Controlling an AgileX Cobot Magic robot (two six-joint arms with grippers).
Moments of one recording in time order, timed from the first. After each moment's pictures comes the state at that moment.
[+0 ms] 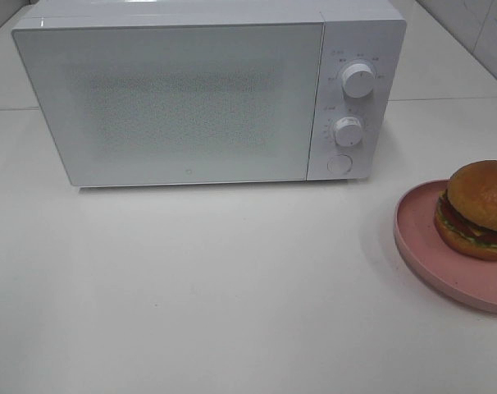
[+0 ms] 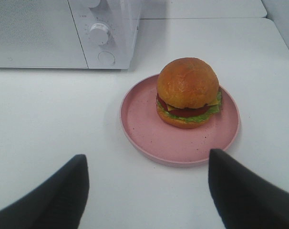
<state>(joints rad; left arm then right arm) -0.18 0.03 -0.50 -0.10 1.06 0.16 0.14 0.00 -0.50 -0.04 1.02 0.01</state>
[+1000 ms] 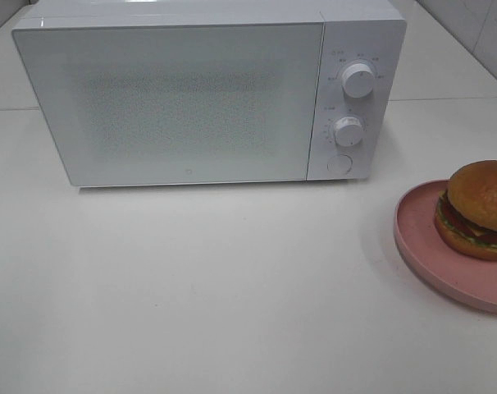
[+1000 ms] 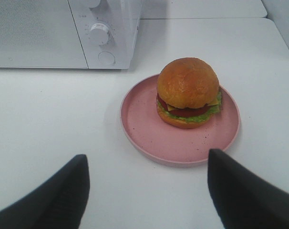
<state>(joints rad) -0.18 0.03 -0.50 -0.10 1.06 0.16 0.14 0.00 -0.50 -0.04 1.02 0.01</state>
